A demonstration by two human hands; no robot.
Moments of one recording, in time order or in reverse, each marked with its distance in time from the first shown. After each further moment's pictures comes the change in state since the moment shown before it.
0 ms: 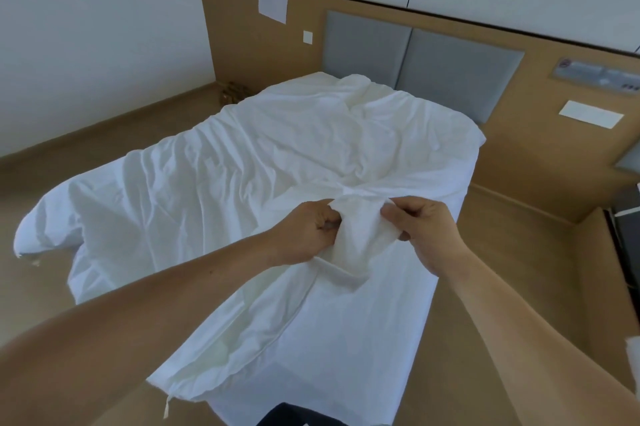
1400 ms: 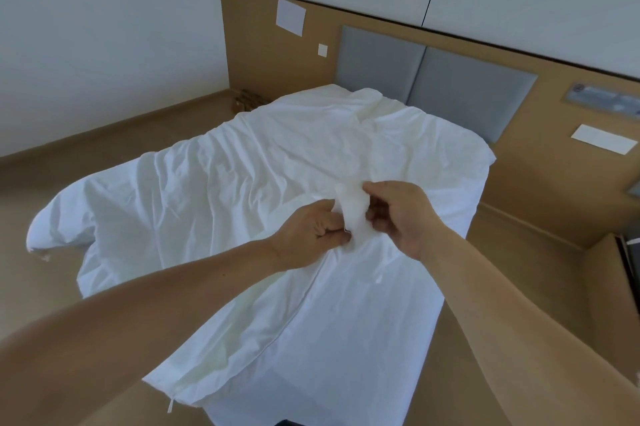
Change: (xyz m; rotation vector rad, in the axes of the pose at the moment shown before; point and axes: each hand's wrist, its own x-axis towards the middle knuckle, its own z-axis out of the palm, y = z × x) left_hand -0.002 -0.019 -0.017 0.079 0.122 0.090; right_hand 0.025 -0.055 0.058 0.129 -0.053 0.218
